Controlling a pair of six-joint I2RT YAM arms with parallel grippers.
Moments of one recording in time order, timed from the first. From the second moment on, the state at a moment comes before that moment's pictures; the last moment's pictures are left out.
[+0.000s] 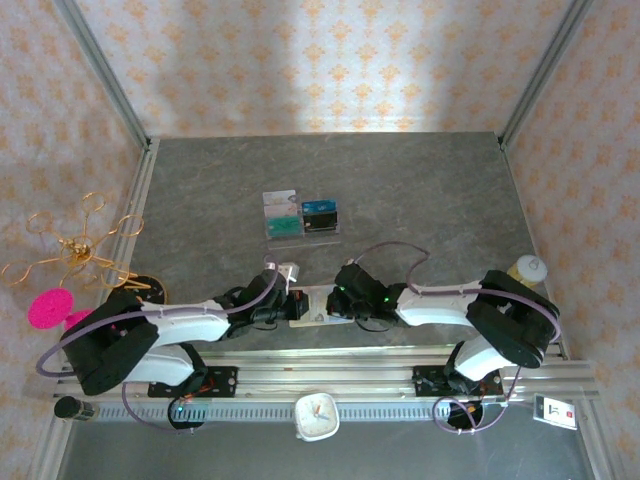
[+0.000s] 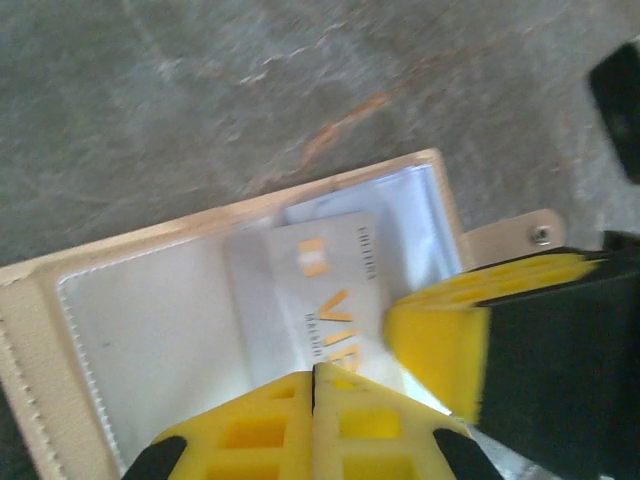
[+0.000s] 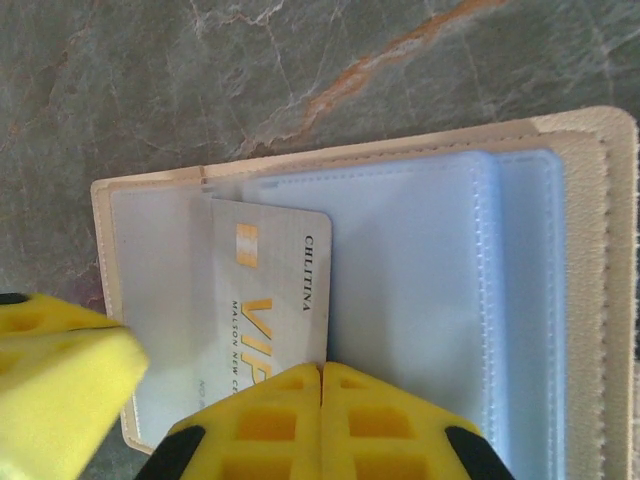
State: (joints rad) left arm -0.81 1.32 0.34 0.25 0.11 -0.84; right arm 0.97 1.49 0.56 0.04 -0.07 1.06
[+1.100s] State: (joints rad) left arm -0.82 1.37 0.33 0.28 0.14 -0.81; right arm 0.96 1.26 0.54 -0.02 0.01 0.94
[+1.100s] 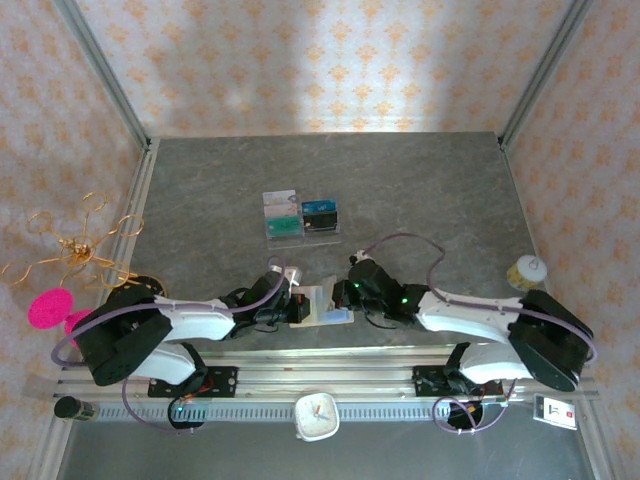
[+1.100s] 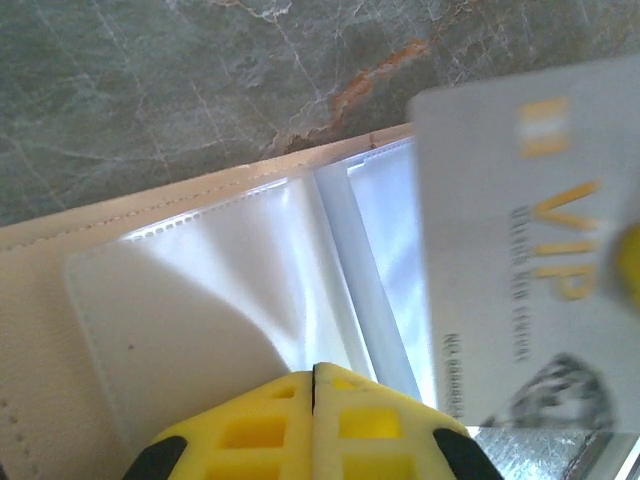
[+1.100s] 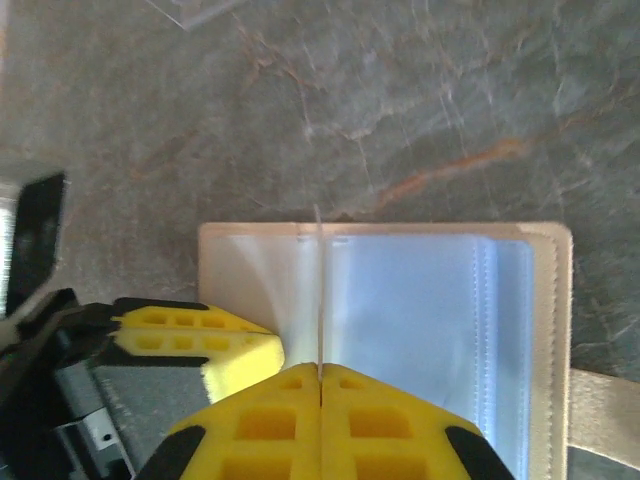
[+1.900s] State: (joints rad) left arm -0.74 0.61 0.40 -0.23 -0.14 -0.84; right arm 0.79 1.57 1.31 -0.30 -0.09 -0.07
